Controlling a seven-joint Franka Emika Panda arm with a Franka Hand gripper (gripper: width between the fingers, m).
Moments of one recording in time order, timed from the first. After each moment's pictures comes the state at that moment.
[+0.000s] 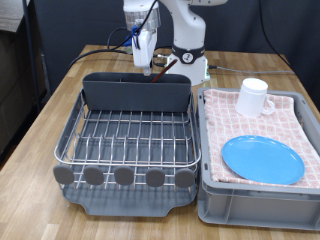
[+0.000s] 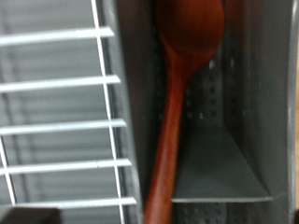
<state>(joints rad) -0.07 -0.43 -0.31 -2.87 -0.19 2.50 2.16</state>
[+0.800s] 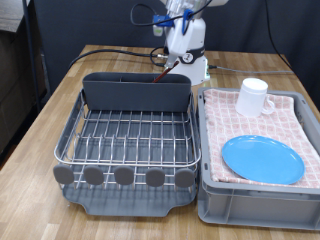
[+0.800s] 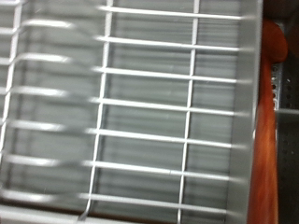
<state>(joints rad) -0.08 -0.47 0.06 -2.75 -0.41 2.36 2.44</state>
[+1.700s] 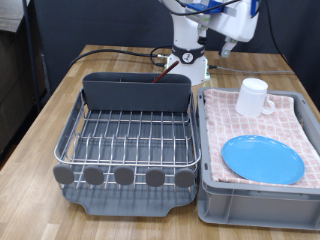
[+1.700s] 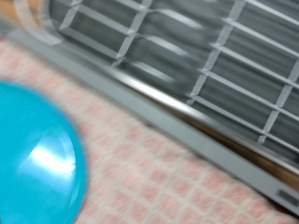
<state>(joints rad) 0.09 -0.39 0.09 -2.57 -0.26 2.36 2.12</state>
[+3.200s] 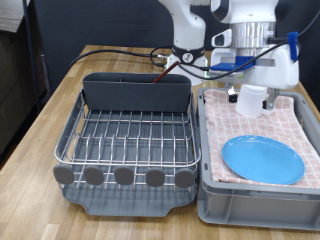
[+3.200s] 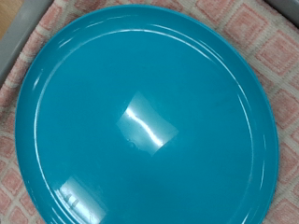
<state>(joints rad) 0.16 0.02 0.06 -2.48 0.05 2.88 1.81</state>
